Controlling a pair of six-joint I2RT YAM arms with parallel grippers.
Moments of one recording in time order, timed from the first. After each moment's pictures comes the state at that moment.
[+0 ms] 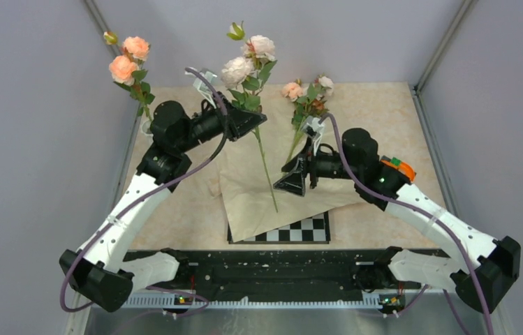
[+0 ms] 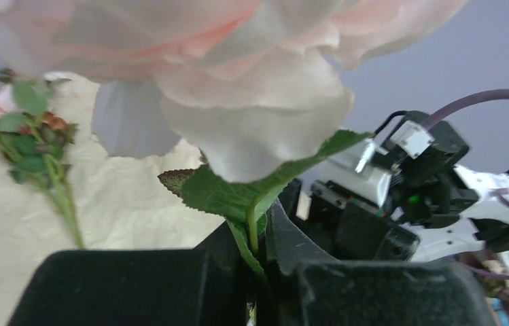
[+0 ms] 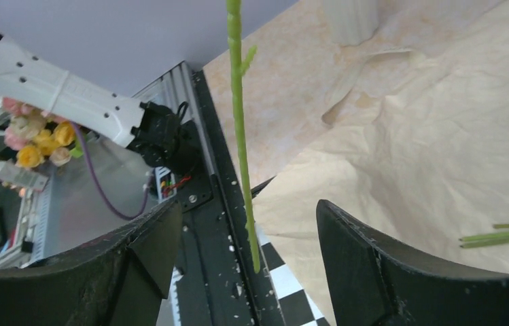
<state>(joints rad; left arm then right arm) -0.47 1.14 1.19 0.11 0.59 -0.66 0.71 1.09 0.97 -0.11 -0.66 0.31</state>
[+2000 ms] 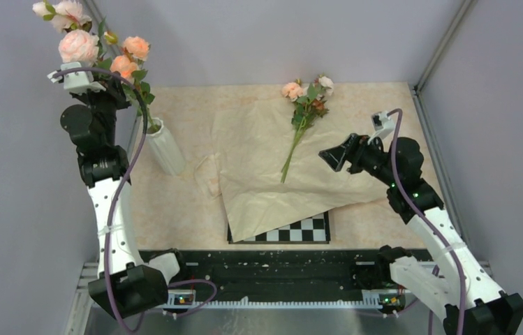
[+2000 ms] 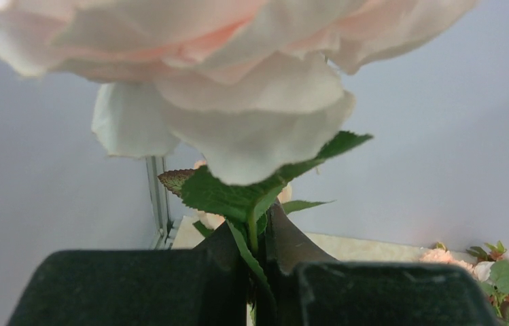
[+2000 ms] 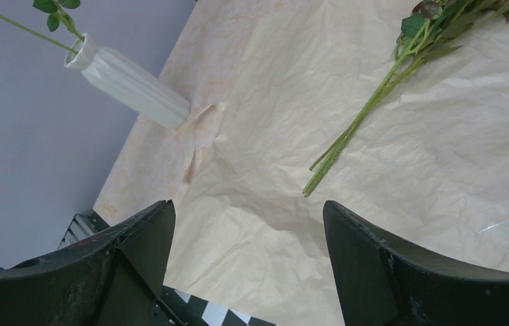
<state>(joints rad) 0.34 1.09 1.24 0.17 0.24 -0.20 0.30 0.83 0.79 -0.17 -0.37 0.52</state>
